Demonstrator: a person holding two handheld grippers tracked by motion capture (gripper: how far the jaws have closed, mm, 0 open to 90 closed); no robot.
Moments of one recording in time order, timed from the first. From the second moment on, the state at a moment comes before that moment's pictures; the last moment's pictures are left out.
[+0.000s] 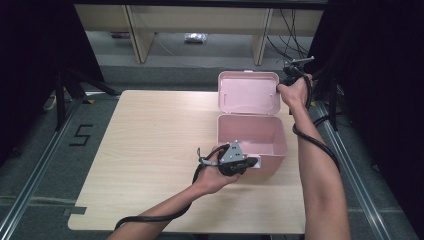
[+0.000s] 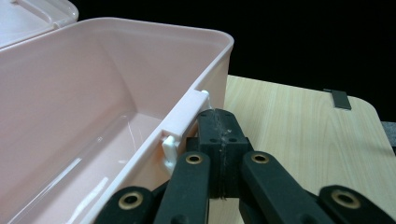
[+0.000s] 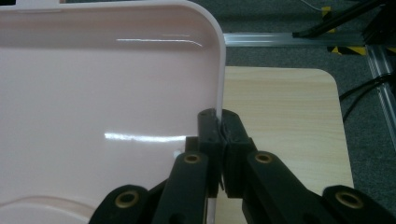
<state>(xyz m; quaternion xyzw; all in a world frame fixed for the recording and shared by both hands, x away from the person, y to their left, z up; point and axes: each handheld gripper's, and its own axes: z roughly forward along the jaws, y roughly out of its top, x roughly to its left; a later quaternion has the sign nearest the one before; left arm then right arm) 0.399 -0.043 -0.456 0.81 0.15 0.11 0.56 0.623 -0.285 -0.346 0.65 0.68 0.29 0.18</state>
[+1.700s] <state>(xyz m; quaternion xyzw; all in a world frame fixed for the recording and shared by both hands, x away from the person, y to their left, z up) 0.400 -0.045 -0.456 0.81 0.15 0.11 0.56 0.581 -0.287 -0.324 0.59 0.69 0.34 0.26</state>
